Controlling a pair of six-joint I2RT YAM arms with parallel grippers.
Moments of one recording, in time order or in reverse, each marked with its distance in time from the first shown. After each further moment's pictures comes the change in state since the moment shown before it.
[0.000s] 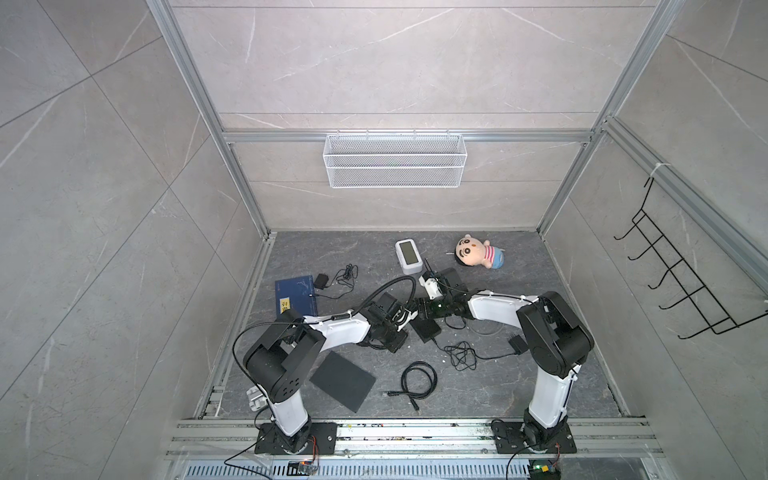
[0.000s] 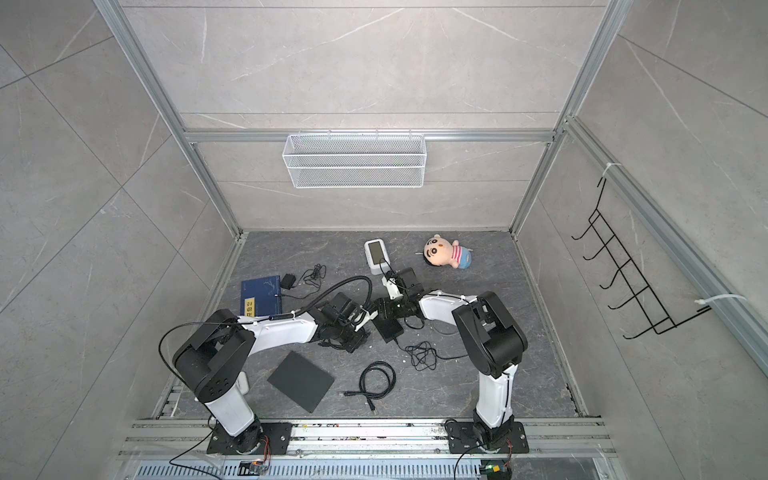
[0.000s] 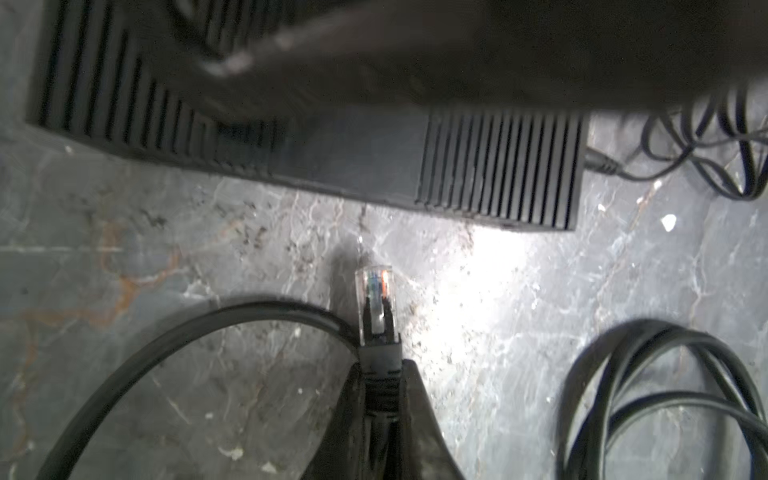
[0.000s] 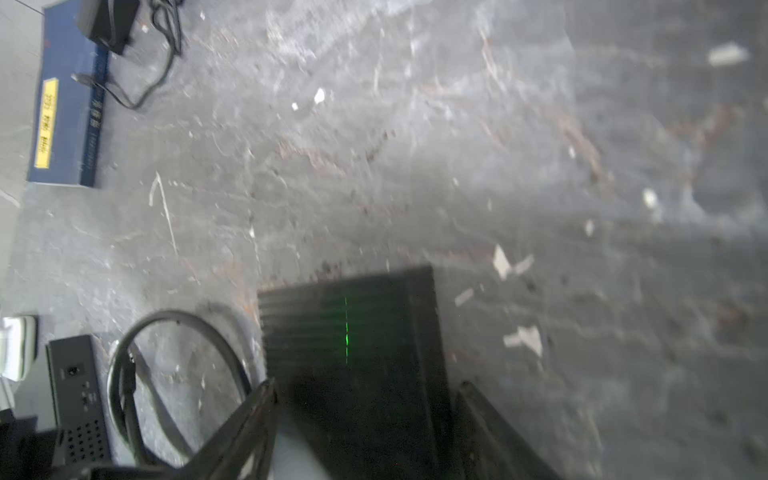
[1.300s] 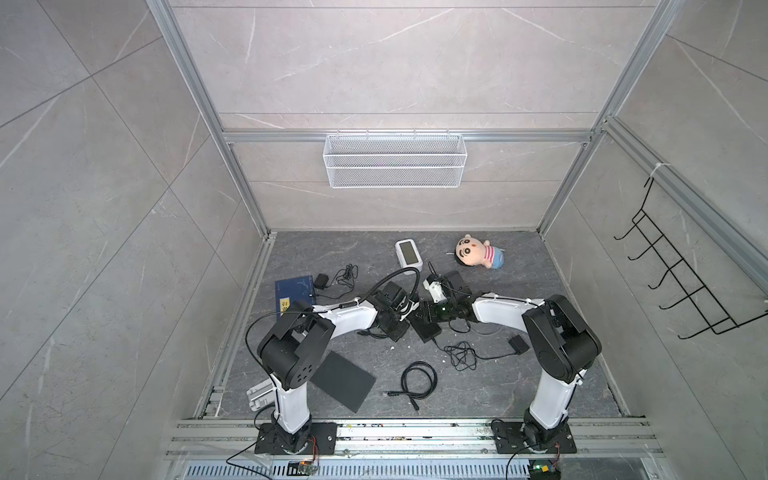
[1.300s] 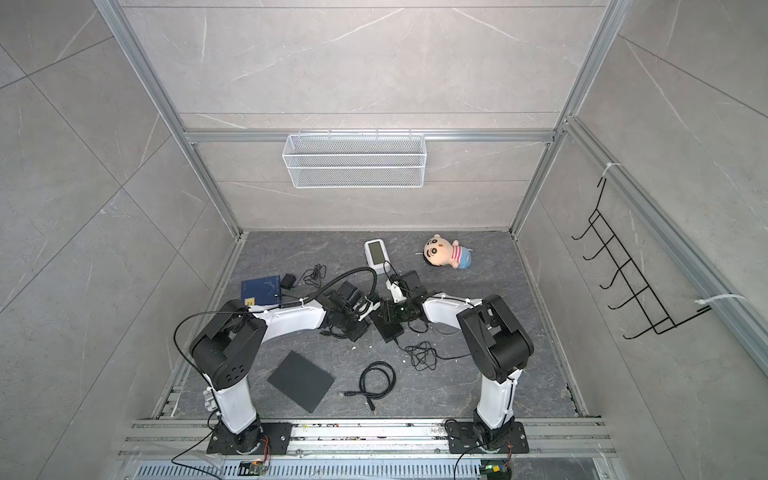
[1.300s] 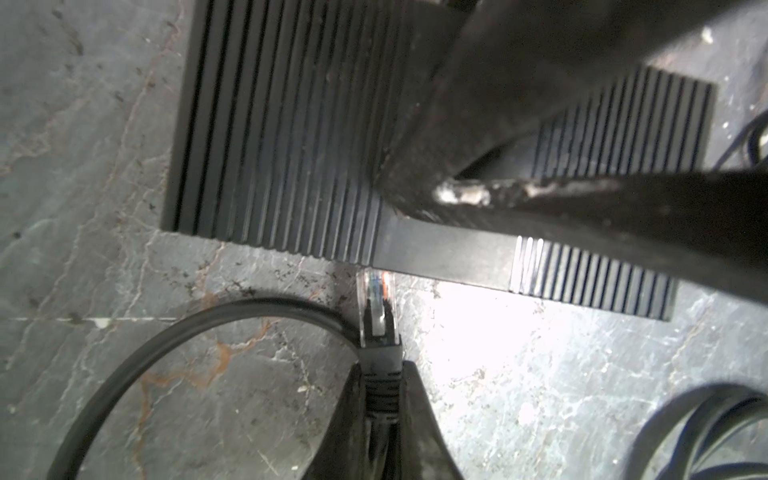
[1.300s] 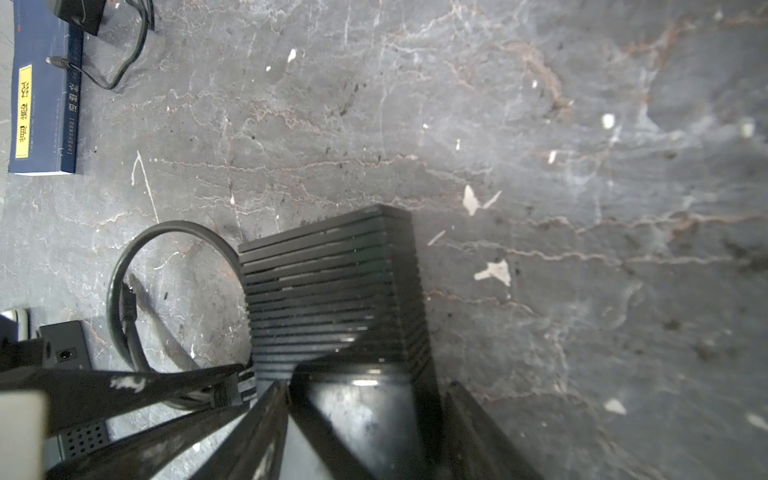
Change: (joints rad) left arm 0.019 0.100 0.165 -0.129 -0.047 0.091; right arm -0.007 -0.032 -0.037 -0.019 -0.004 0.018
